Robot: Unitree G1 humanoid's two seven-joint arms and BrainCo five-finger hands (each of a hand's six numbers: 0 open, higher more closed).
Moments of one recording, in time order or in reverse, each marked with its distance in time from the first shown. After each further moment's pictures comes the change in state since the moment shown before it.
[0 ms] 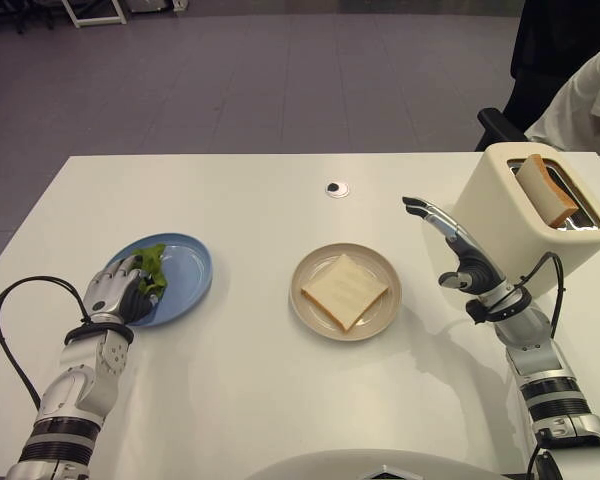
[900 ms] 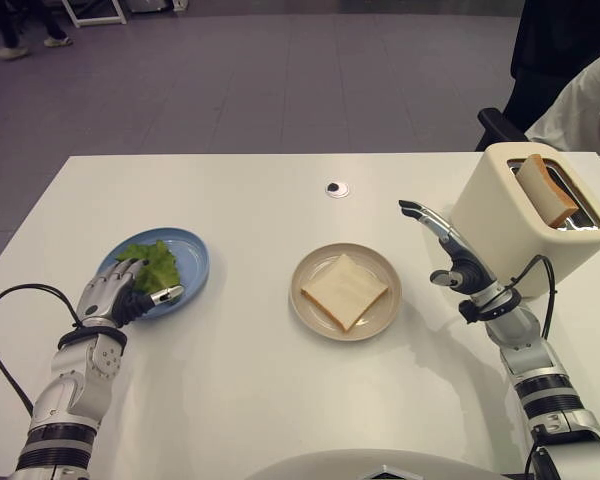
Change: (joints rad) left arm 0.015 -0.032 0.080 0.015 -0.019 -0.073 -0.051; right arm -0.019 0.009 0.032 0.065 -0.037 0.001 -0.058
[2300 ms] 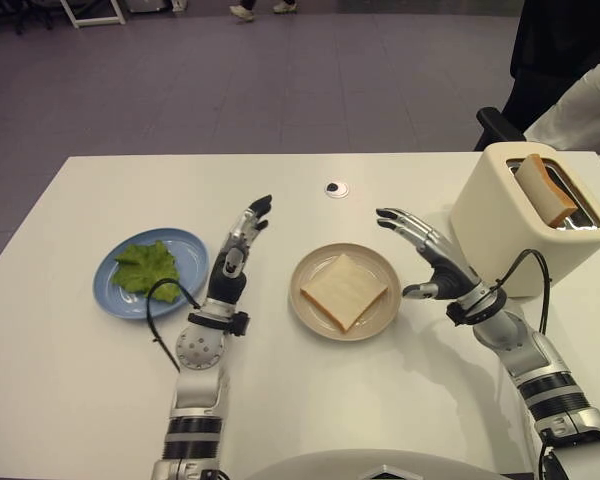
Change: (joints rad) left arm -0.040 -0.559 -0.007 -0.391 -0.647 -0.385 -0.276; right arm -0.003 -0.062 0.099 -0.076 -0.109 0.058 -0.150
